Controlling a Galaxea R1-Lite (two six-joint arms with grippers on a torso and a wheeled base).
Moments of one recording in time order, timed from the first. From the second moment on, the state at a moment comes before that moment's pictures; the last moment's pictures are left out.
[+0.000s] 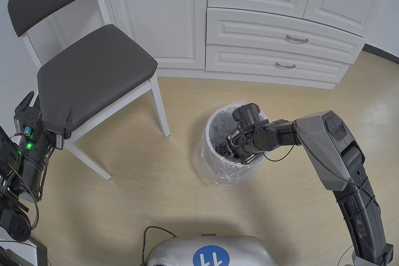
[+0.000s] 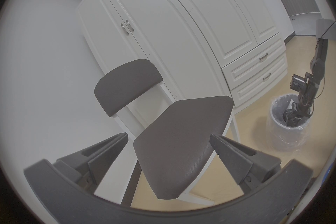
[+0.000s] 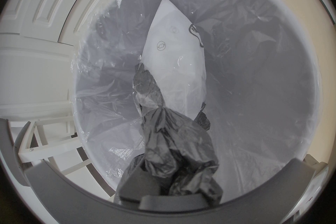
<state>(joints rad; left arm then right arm) -0.22 1.49 -0.21 -1.53 0.36 0.59 0.46 2.66 -2.00 0.12 -0.10 1.25</state>
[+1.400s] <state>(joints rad) -0.25 1.52 -0.20 -1.53 0.36 0.58 0.48 2.27 -1.41 -0.26 -0.18 0.71</state>
